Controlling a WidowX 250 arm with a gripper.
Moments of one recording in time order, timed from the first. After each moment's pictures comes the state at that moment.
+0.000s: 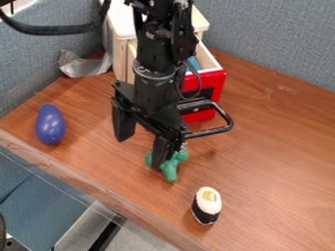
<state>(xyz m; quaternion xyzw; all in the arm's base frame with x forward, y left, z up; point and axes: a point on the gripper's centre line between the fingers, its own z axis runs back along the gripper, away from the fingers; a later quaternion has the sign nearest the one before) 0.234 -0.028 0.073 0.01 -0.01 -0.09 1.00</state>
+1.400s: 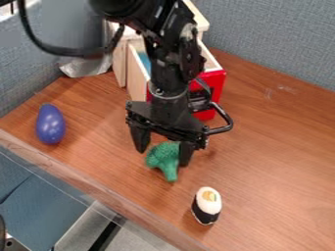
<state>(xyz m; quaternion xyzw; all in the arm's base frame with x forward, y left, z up) 0.266 -0.039 0.043 -0.02 -0.07 0.08 0.99</state>
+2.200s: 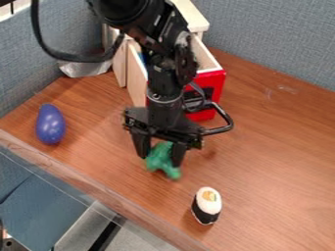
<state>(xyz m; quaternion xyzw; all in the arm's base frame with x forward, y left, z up) 0.269 -0.031 0.029 -0.03 -0.06 0.11 0.99</state>
